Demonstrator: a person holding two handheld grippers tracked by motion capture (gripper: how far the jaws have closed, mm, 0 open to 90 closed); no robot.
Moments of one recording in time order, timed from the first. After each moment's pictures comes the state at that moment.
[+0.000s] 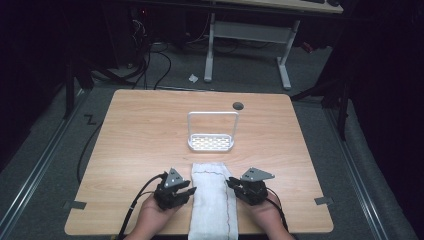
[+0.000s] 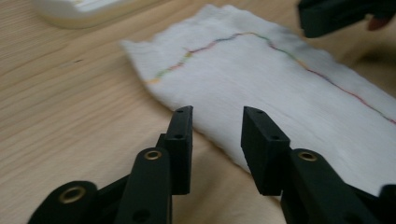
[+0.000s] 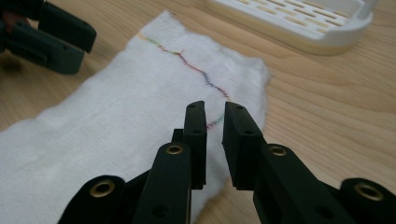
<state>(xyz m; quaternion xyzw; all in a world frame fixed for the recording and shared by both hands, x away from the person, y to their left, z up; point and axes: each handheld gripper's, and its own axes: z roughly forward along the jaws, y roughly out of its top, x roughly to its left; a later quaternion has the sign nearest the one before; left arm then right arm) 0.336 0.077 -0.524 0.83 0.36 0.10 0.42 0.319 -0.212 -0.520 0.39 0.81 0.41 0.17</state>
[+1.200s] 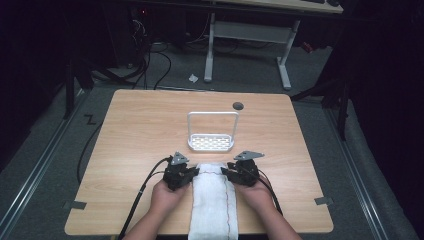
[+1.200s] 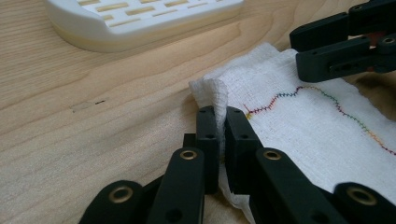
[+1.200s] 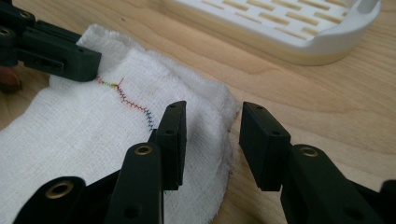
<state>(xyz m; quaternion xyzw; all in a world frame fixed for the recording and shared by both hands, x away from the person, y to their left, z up) 0.388 0.056 -0.539 0.80 0.39 0.07 0.44 0.382 -0.200 -0.531 0.44 0.80 0.38 0.14</state>
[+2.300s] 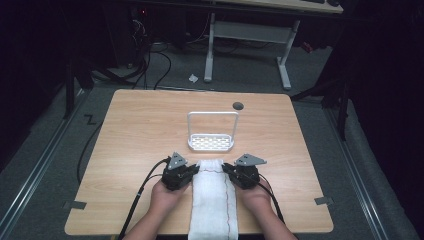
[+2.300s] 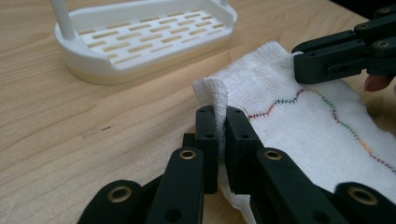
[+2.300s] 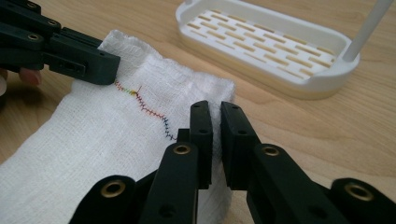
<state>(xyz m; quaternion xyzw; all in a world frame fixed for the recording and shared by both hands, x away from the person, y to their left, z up) 0.377 0.061 -0.531 0.78 0.38 0.11 0.49 0.363 -0.197 -0.522 0.40 0.79 0.43 0.19</state>
